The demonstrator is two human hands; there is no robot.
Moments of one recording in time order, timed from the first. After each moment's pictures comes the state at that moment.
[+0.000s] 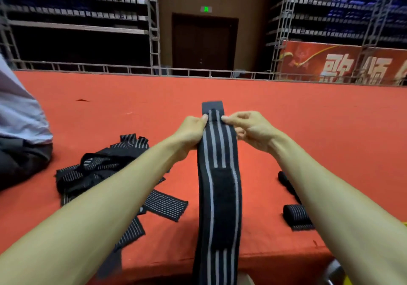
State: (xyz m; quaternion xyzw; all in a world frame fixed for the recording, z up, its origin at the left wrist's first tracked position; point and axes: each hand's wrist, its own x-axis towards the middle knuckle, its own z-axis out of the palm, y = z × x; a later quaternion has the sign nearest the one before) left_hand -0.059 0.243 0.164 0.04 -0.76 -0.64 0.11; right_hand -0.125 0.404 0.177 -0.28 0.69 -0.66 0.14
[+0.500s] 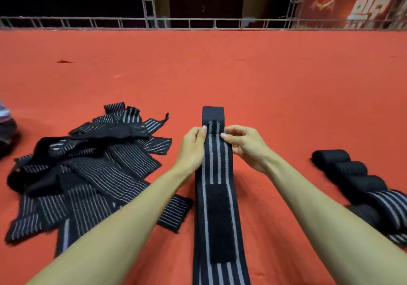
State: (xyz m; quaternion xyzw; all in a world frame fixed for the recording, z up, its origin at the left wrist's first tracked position) left_hand -0.187 0.202 0.001 0.09 -0.78 -0.60 0.18; right_hand -0.251 0.347 0.007 -0.15 0.66 -0.71 0.18
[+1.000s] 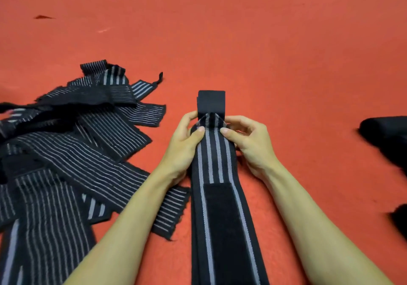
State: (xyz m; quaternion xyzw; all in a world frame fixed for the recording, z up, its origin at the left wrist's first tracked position) left_hand -0.205 0.174 -0.088 0.03 -0.67 -0.73 0.11; right_hand -0.262 0.321 -0.093 -0.15 0.66 -0.73 0.09
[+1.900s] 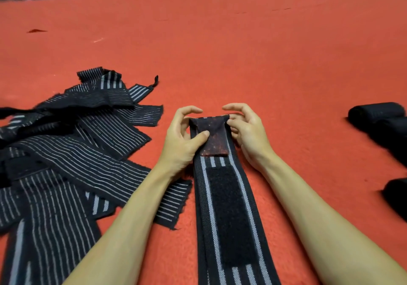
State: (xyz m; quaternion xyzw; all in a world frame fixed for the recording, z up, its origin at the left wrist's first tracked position) left_hand -0.194 0.172 -0.089 -0.06 -0.72 -0.66 0.19; right_hand -0.257 0.317 -0.088 -0.15 0.63 -0.76 0.06
